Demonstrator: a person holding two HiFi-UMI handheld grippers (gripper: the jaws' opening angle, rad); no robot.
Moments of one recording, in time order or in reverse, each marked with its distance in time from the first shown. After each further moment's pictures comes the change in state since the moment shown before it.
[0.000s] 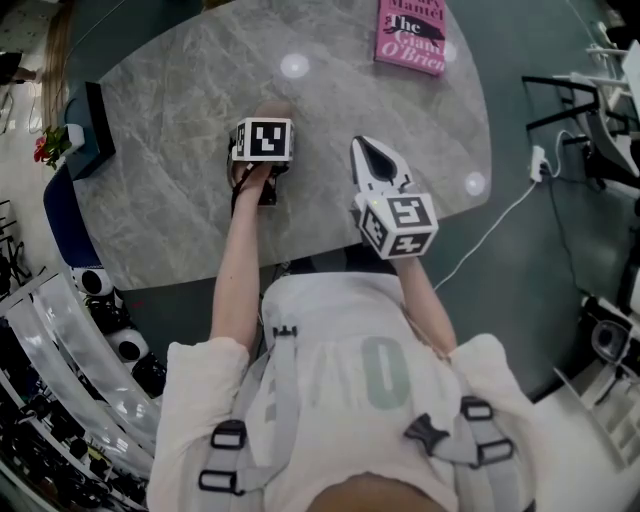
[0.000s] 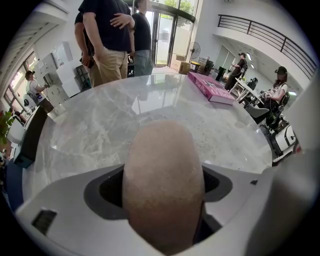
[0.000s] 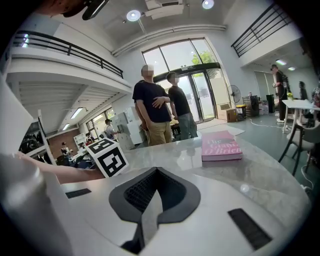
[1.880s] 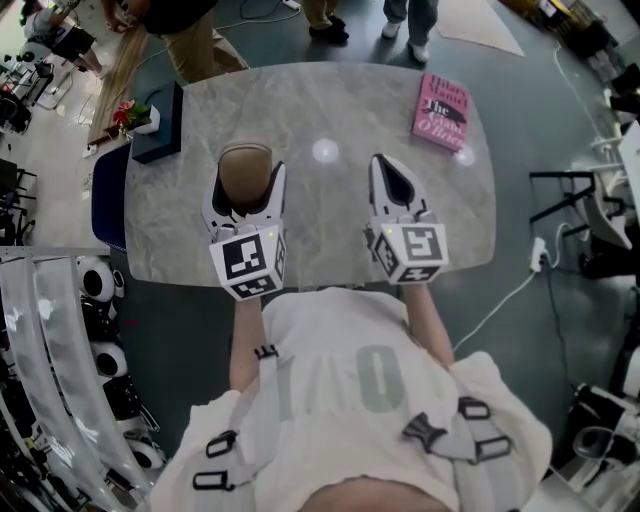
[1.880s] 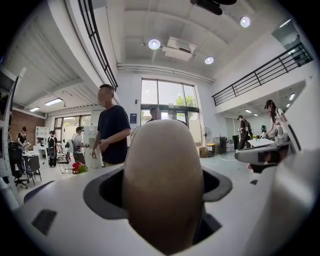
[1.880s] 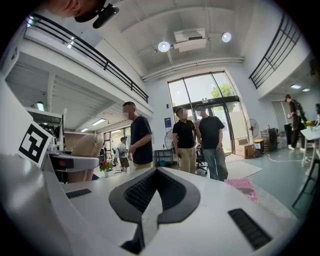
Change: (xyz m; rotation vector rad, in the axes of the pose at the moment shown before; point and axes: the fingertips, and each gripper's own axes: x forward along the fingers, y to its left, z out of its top) left arm -0.329 0.058 -0.022 -0.017 -1.098 0.319; right arm -0.046 0.109 0.107 -0.226 -0.351 0.118
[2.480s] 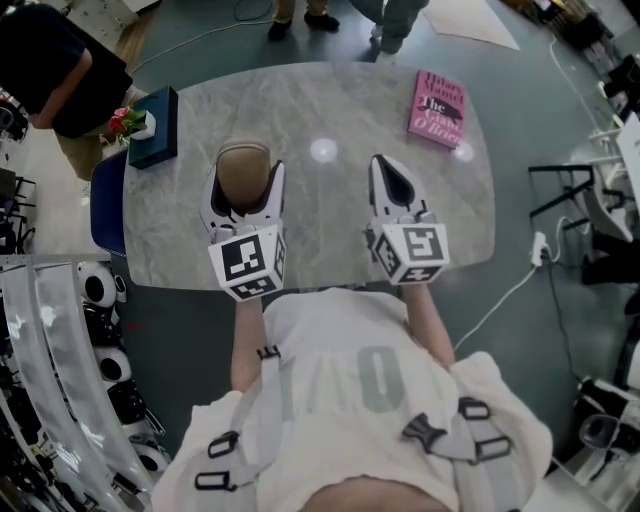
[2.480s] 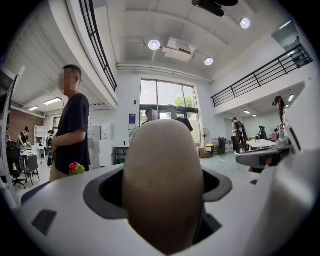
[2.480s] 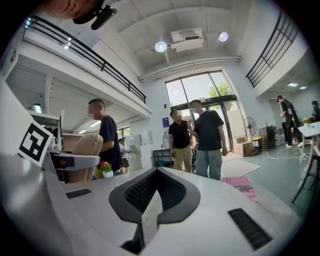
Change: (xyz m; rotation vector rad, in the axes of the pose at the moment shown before) left arm 0.005 -0.006 0.008 -0.004 -0.007 -0.010; right arm -0.003 -0.010 -0.001 0.030 -0.002 -0.016
